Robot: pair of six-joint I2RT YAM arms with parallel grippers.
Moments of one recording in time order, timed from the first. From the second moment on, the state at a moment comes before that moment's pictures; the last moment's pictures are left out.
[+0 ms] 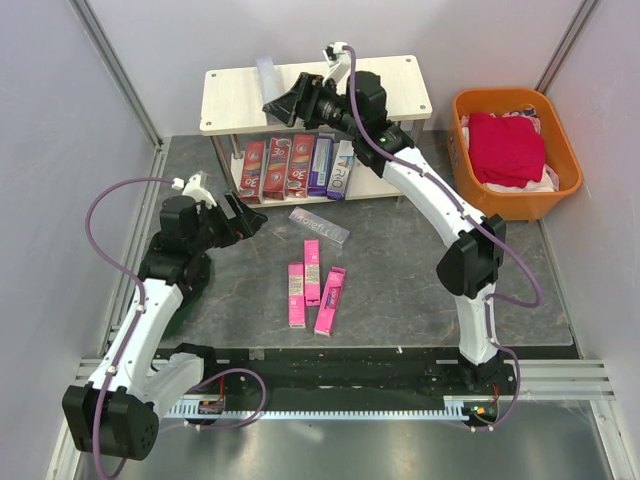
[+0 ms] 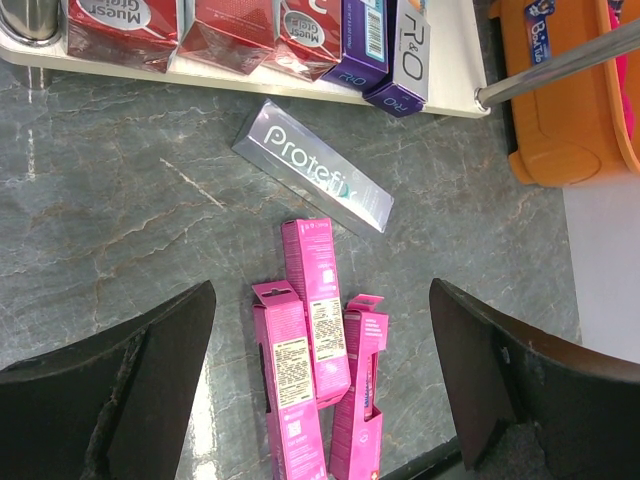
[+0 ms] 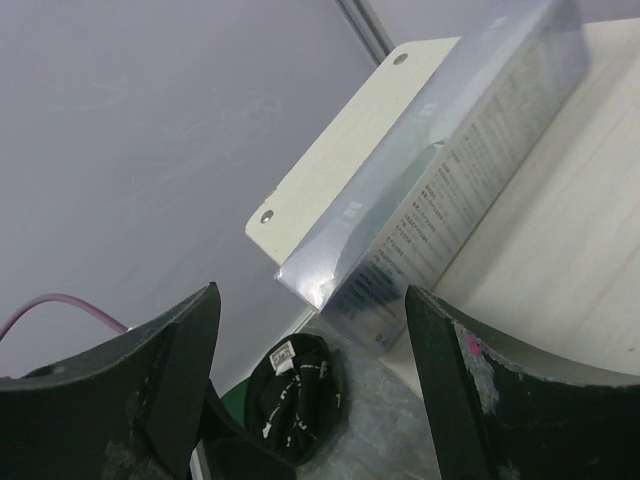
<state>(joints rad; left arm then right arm) -0.13 0.94 0.79 -0.30 0.30 -0.56 0.59 2.07 2.17 -0.04 -0.37 0.63</state>
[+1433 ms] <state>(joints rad) -0.13 1.24 0.72 -0.07 0.48 -0.61 0.61 1.45 1.06 0.07 -0.12 0.41</state>
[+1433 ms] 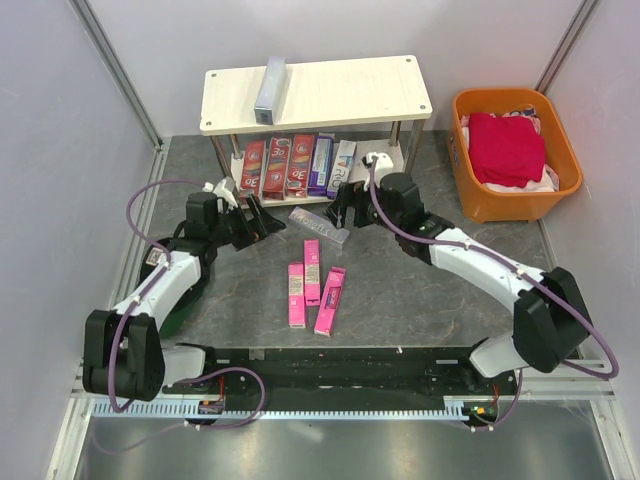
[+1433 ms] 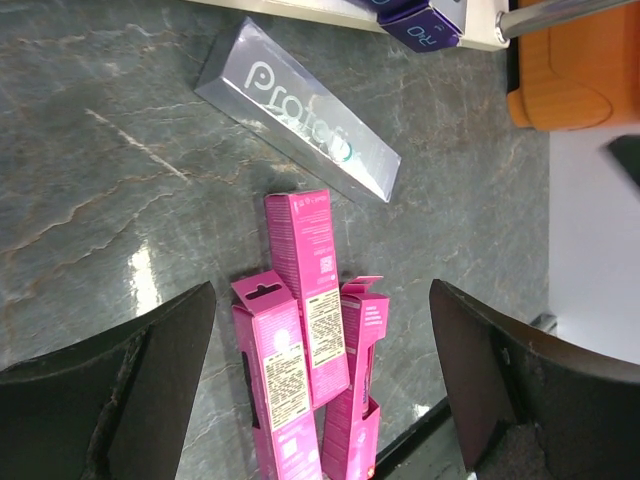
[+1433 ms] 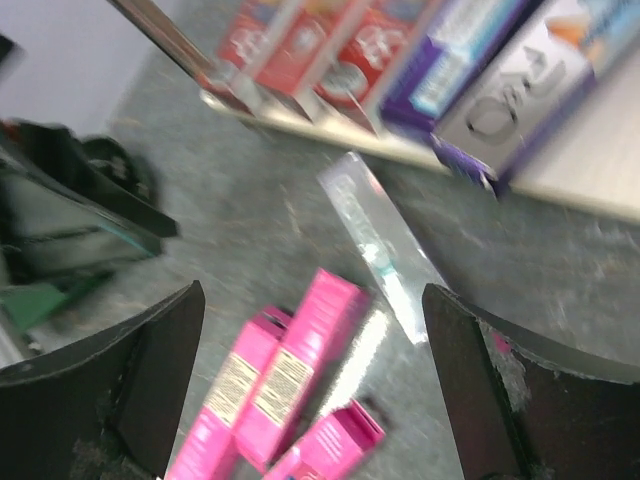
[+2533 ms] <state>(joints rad) -0.14 1.30 0.71 0.02 0.58 -0.63 0.71 1.95 1.10 0.29 0.07 0.31</state>
